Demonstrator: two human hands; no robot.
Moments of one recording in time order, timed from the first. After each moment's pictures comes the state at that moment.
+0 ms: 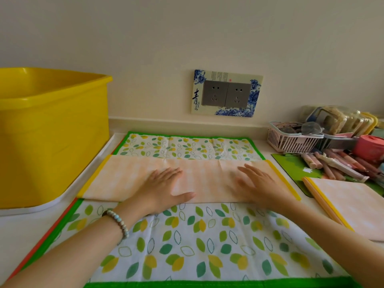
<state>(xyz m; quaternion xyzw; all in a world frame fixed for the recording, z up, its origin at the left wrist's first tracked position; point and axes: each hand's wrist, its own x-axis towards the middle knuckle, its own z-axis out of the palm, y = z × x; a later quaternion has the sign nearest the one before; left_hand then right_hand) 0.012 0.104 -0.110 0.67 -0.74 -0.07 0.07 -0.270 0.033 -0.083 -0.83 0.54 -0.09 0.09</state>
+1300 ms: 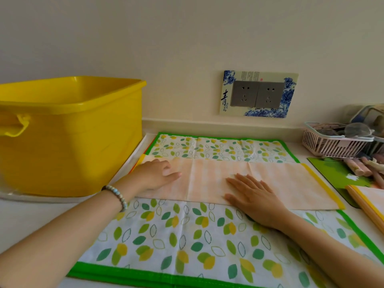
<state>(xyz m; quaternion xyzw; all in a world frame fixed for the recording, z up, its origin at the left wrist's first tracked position) 0.095 0.115 -0.078 0.79 -0.60 -0.08 0.04 -0.200 0.064 -0.101 -0.89 0.45 -0.05 0.10</state>
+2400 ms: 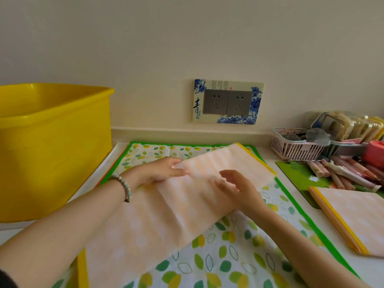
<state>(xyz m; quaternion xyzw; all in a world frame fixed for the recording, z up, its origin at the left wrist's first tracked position) 0.028 0.049 -0.049 0.62 -0.63 -0.37 0.27 -0.218 0.051 -0.079 -0.74 0.45 -0.36 0.34</state>
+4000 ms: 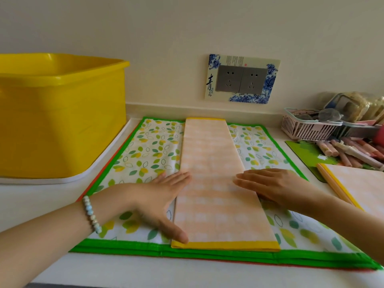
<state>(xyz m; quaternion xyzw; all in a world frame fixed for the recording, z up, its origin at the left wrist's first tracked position) 0.021 0.188 -0.076 0.56 -0.80 -0.18 -0.13 -0.284 0.092 -0.056 -0.97 0.09 -0.12 -0.21</state>
